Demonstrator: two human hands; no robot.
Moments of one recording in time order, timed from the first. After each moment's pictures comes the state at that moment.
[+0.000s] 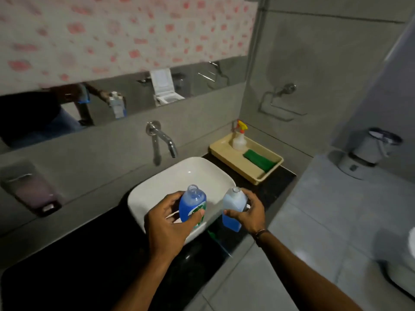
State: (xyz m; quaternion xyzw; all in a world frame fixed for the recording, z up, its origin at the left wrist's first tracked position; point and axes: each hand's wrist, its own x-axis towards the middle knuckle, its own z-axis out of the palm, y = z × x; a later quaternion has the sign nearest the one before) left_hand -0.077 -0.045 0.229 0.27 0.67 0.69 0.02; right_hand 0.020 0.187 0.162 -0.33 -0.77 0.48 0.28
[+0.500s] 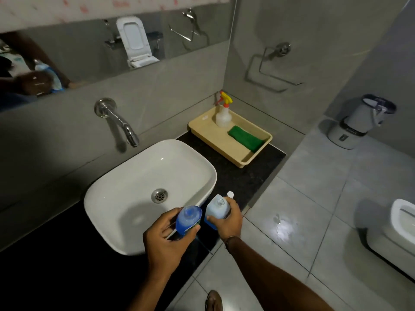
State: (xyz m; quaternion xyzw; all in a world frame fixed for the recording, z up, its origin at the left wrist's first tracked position) left_hand -0.071 0.046 0.127 0.26 0.69 0.67 0.07; right_hand 0.004 0.229 0.036 -0.45 -0.70 0.50 0.26
